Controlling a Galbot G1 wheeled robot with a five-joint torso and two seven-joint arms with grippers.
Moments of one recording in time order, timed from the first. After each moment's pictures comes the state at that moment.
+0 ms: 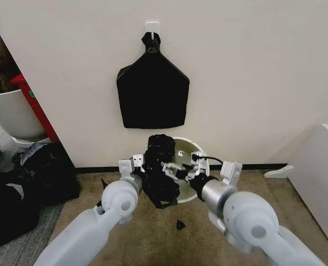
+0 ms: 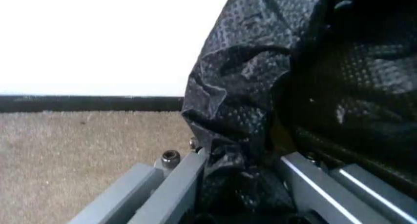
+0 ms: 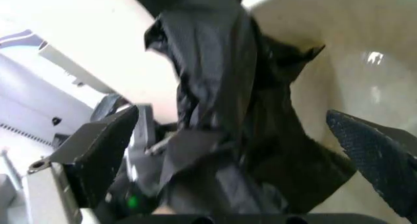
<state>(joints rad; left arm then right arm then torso) 0.88 -1.05 0.09 -2.02 -1.09 0.50 -0.76 -0.92 1.01 -0.04 2.35 1.41 -0.43 0.86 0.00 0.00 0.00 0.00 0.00</state>
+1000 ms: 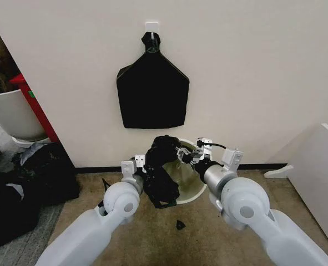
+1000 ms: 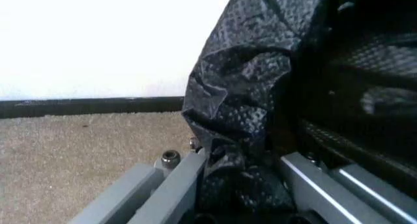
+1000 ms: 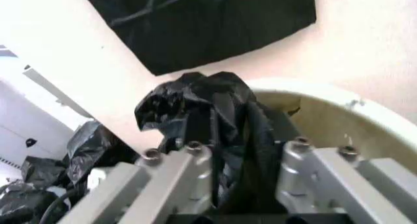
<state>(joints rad) 0.90 -1.05 0.09 -2.00 -1.03 0.51 -0.72 -0.87 0.99 -0.01 2.27 1.28 -0.41 0.75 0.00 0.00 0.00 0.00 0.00</state>
